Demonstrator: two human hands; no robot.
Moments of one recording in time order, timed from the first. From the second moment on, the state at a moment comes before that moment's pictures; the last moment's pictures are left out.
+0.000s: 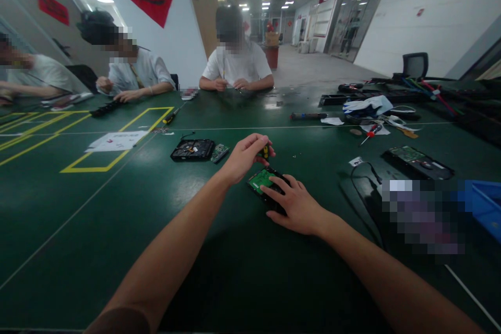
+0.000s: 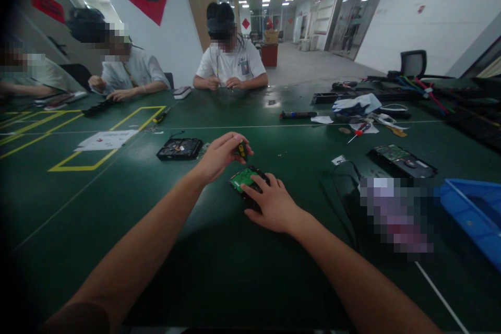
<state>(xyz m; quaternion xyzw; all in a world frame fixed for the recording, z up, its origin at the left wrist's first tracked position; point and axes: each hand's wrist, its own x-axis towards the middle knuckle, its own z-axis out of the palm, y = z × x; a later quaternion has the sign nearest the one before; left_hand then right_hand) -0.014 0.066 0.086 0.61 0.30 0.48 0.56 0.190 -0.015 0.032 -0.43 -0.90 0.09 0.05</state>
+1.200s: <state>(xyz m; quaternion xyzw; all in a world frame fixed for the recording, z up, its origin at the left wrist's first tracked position) -0.020 0.066 0.089 0.68 0.31 0.47 0.46 0.188 -0.016 0.033 -0.43 -0.90 0.09 0.05</state>
